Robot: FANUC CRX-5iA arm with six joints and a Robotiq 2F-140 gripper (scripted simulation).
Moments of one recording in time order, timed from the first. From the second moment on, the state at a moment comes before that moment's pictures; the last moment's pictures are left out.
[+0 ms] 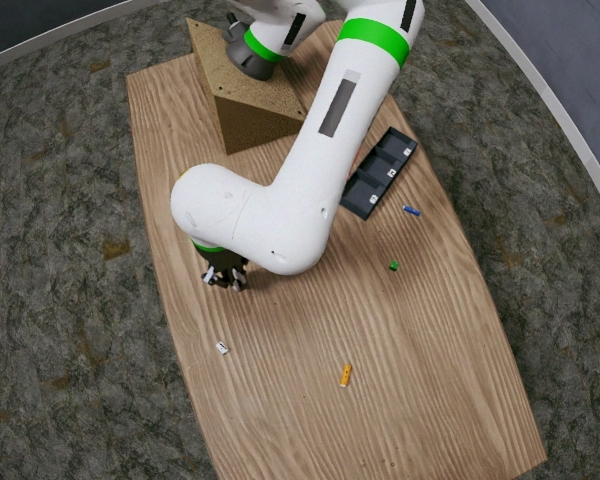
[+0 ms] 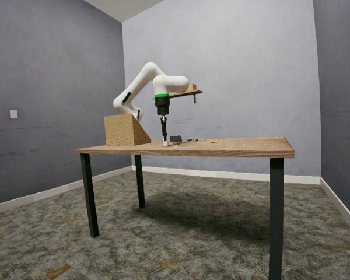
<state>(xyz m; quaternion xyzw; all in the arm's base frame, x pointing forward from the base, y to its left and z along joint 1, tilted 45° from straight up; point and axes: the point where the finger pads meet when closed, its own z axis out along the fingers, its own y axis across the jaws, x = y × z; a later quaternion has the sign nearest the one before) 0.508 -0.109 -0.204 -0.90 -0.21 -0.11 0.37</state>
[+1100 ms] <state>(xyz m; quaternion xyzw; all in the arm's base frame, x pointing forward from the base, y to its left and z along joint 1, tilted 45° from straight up) 0.505 -0.150 -0.164 -0.90 -0.21 -0.11 0.37</state>
